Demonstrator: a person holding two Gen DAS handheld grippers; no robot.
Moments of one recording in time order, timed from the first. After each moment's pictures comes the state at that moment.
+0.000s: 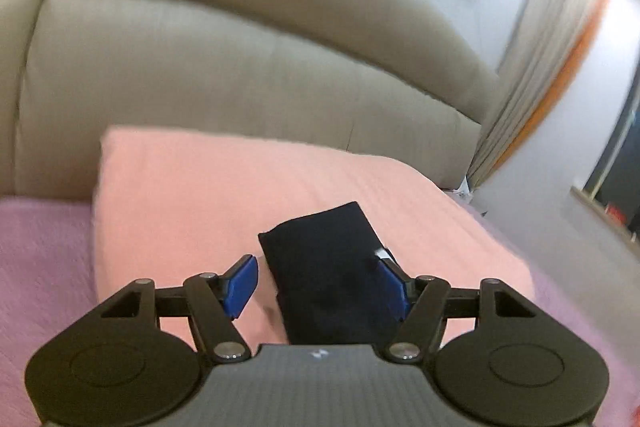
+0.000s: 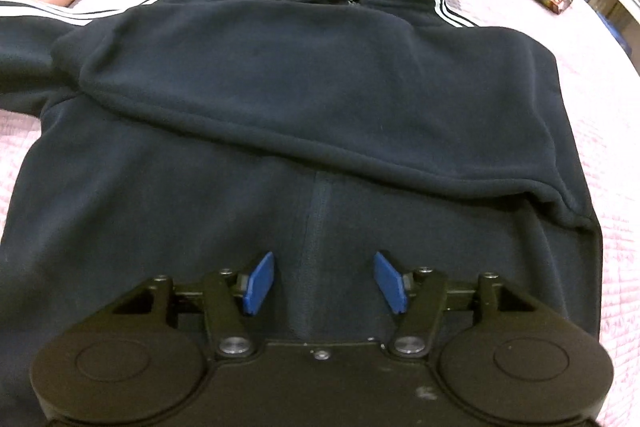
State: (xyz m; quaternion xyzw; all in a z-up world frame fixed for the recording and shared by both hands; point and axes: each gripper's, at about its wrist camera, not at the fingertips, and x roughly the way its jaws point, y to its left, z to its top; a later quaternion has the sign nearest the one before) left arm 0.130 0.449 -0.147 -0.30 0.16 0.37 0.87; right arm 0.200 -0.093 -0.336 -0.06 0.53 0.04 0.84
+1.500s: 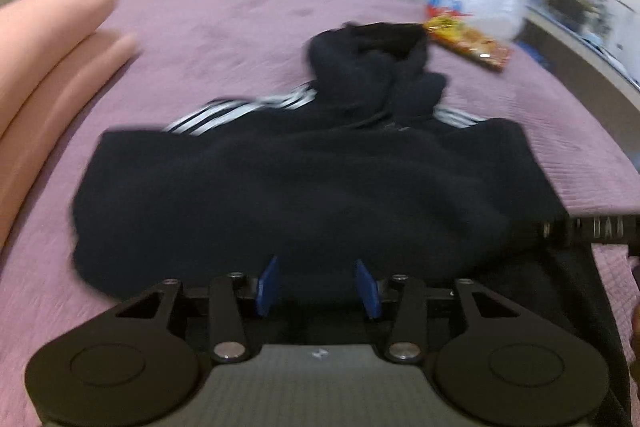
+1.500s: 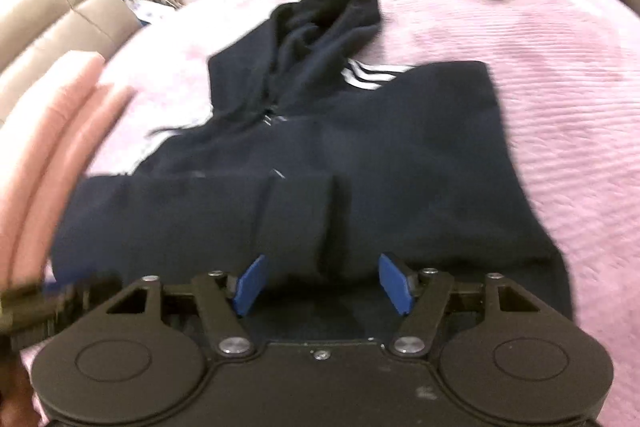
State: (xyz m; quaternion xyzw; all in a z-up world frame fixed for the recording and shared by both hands) left arm 0.188 0.041 -0.302 -0.03 0.43 -0.05 0.90; right arm 0.211 -0.214 -0.292 0.16 0.45 0.09 0.88
